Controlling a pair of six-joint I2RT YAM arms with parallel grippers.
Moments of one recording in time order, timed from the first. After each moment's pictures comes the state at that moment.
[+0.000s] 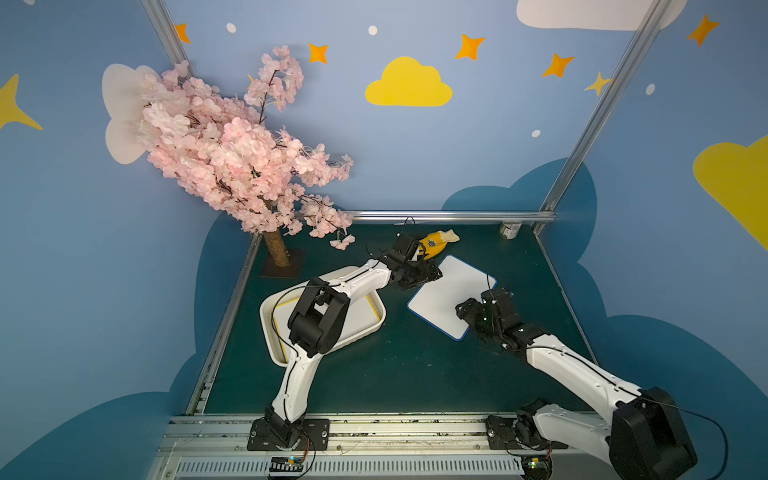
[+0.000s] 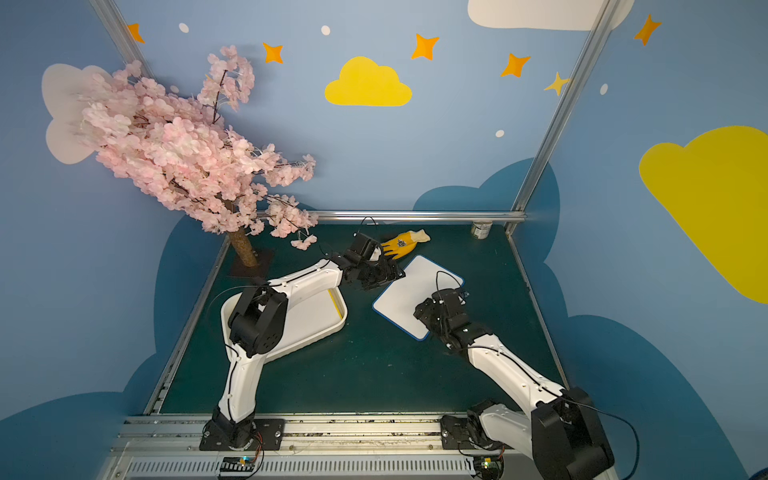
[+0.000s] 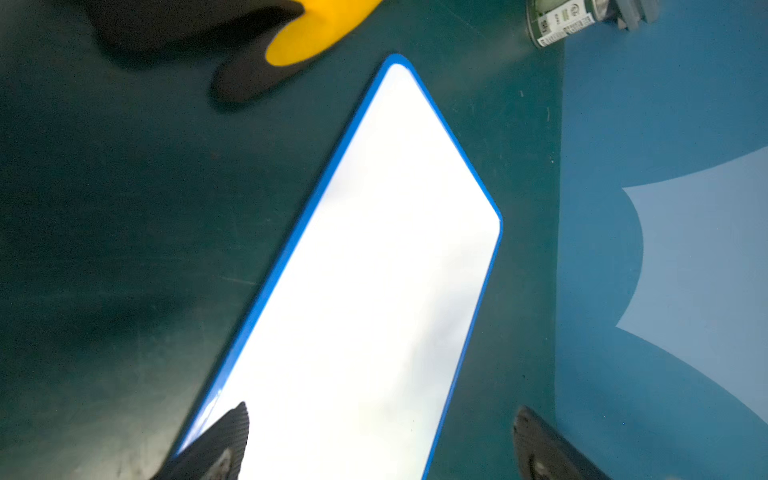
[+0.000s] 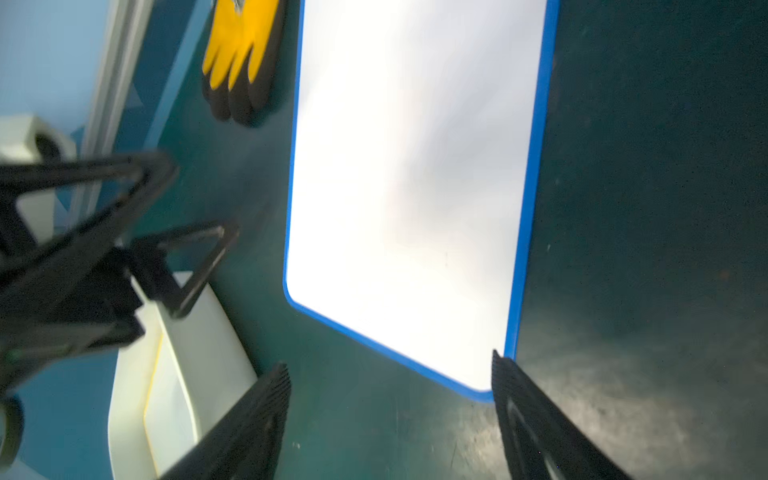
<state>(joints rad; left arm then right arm) -0.63 2.15 1.71 -0.38 0.34 -0.81 0.43 1.14 0.62 -0.27 0.04 1.03</state>
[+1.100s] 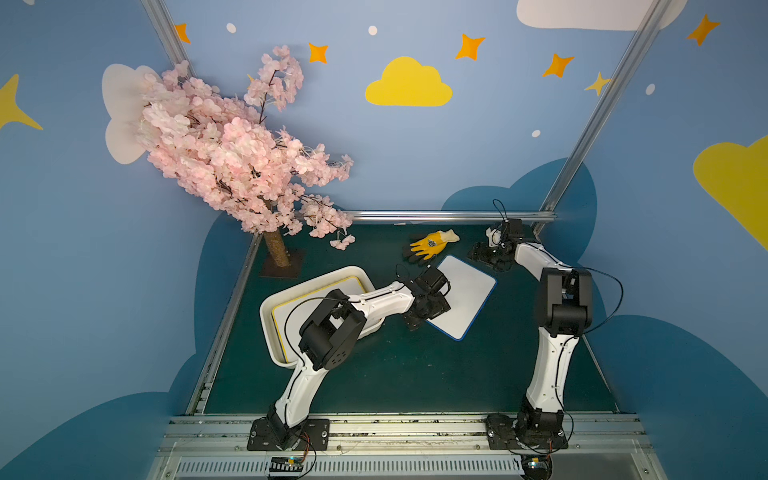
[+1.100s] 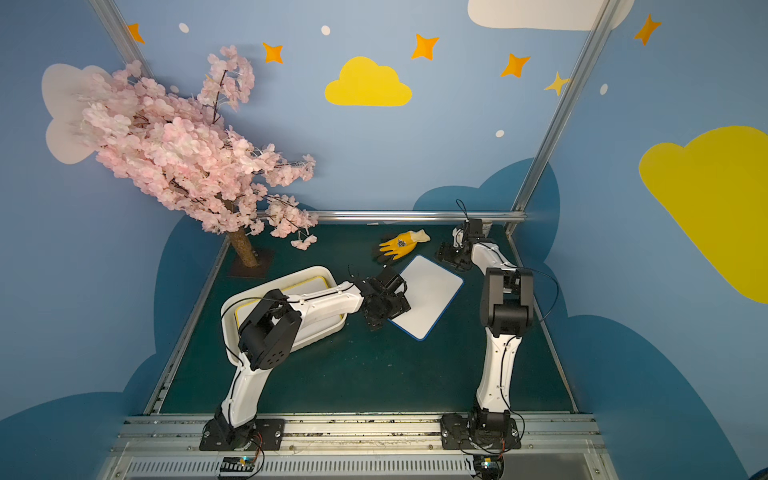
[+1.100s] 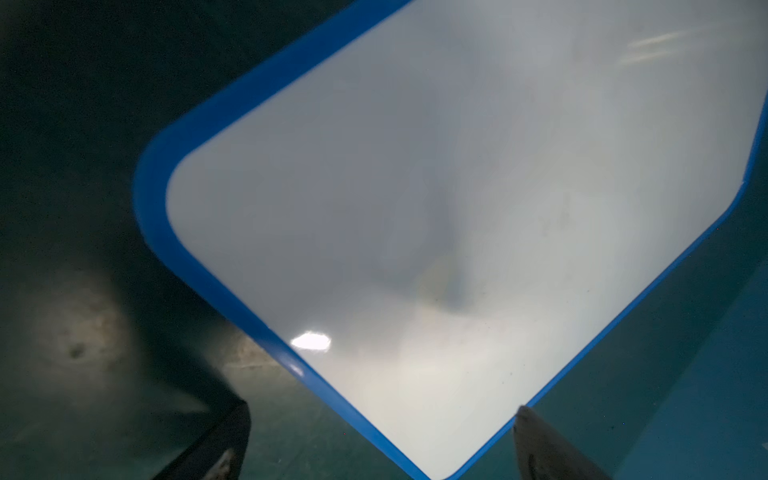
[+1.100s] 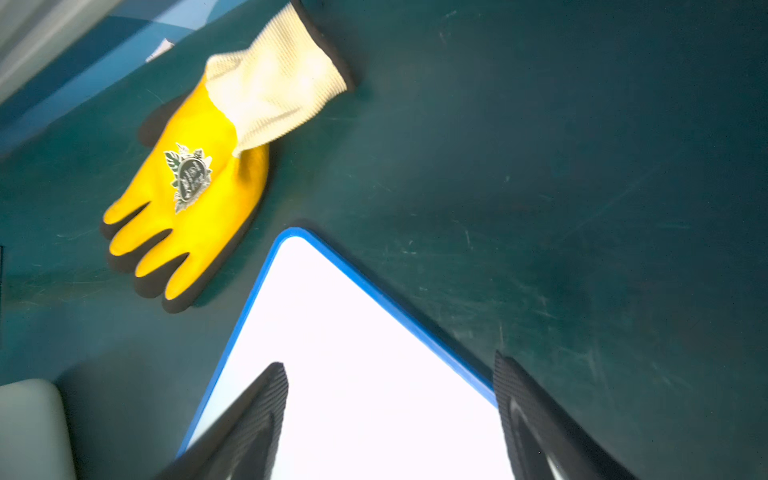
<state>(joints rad) -0.83 2.16 1.64 -0.60 0.10 -1.27 0.02 2.19 1.69 -0.51 -0.36 0.23</state>
